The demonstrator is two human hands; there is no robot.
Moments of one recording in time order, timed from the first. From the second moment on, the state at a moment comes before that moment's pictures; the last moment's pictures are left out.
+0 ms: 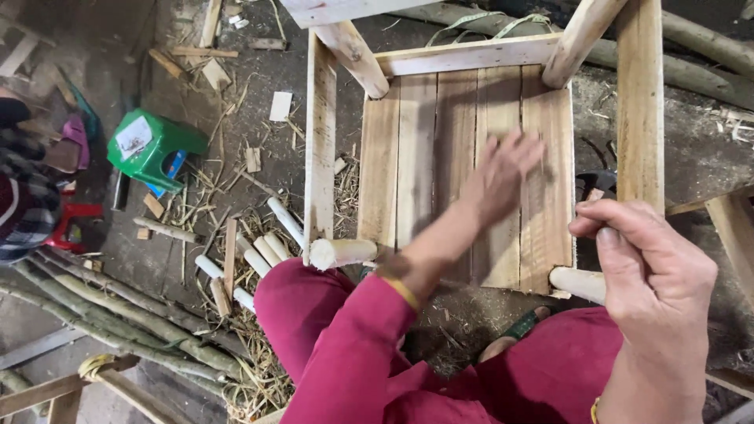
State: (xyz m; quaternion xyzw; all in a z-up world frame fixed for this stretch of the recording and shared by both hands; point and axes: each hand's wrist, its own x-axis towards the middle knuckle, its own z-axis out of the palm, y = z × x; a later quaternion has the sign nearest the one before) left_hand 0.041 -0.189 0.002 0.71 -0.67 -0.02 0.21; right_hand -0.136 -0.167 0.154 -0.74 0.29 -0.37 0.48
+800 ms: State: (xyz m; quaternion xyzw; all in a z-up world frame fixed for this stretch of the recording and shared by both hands) left_hand 0.040 -0.055 0.005 0.81 -0.55 0.00 0.22; right_hand -0.139 -0.170 0.152 -0.78 0.25 -0.38 0.42
